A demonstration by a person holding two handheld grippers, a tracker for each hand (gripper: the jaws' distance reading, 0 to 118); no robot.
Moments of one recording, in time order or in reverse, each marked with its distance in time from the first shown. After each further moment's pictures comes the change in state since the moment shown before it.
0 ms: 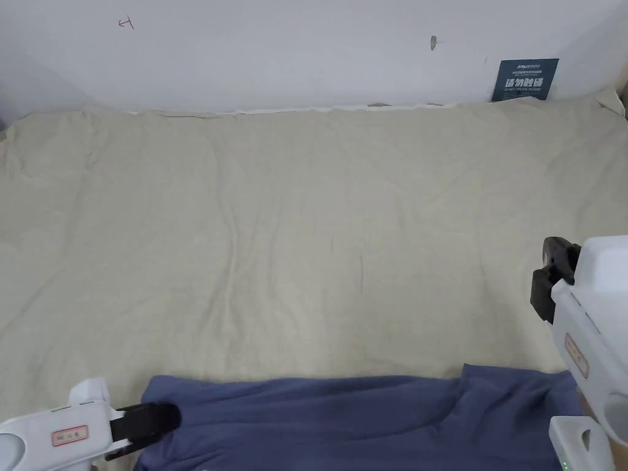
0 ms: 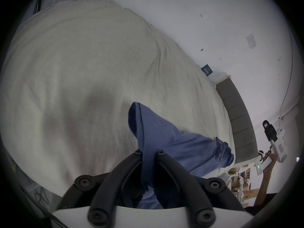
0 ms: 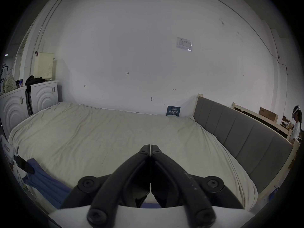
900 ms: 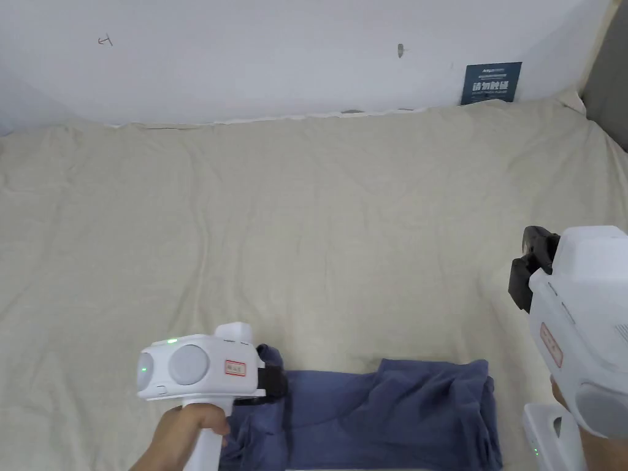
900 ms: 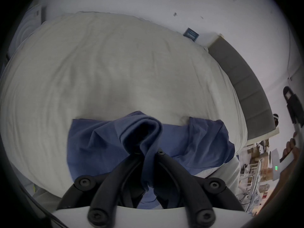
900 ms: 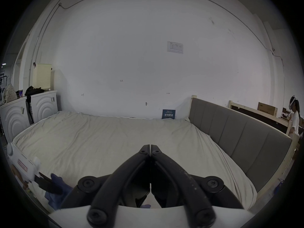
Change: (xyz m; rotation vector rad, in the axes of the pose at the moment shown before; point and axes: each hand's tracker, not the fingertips) left arm 0.230 -0.038 -0.116 -0.185 0.114 -0.284; right arm 0.057 -0.007 0.031 0.049 -0.002 -0.069
